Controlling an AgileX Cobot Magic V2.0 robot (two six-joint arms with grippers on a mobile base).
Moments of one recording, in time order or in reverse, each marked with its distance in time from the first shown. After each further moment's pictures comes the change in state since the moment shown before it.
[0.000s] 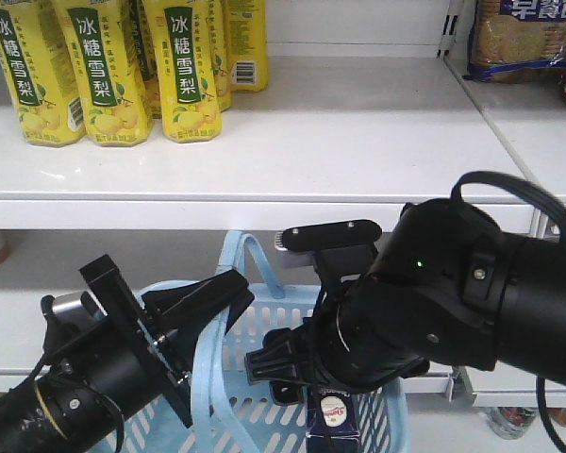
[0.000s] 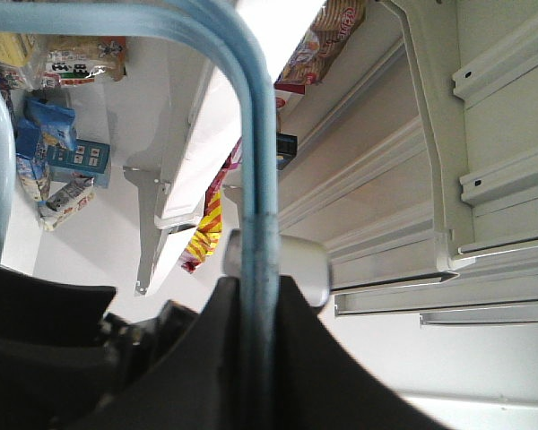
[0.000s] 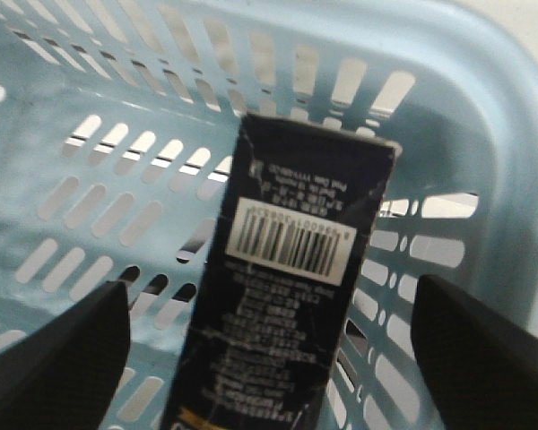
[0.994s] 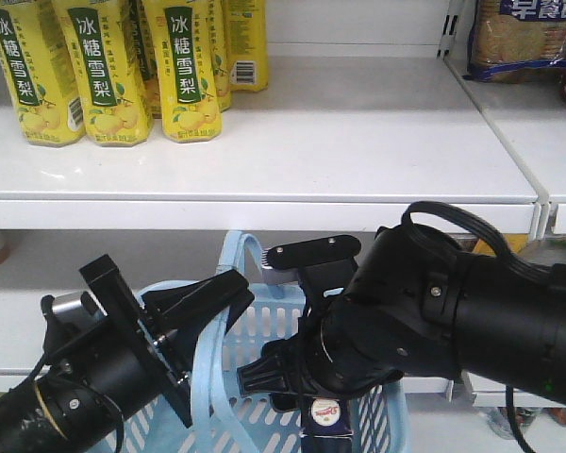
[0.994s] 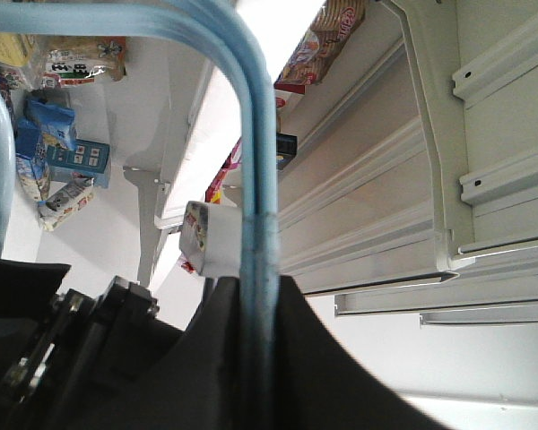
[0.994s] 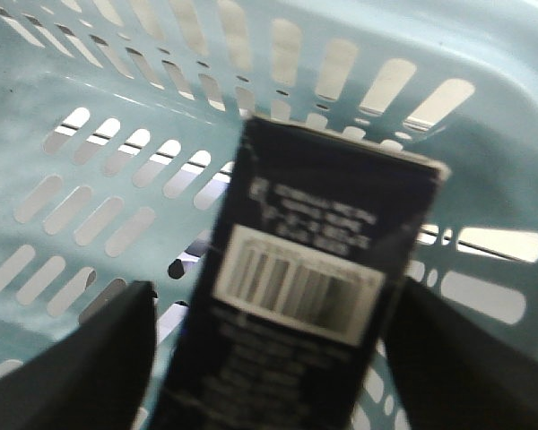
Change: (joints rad) left arm 0.000 0.000 0.000 0.000 0.000 0.000; right arm 0.000 0.057 0.029 -0.009 -0.083 -0.031
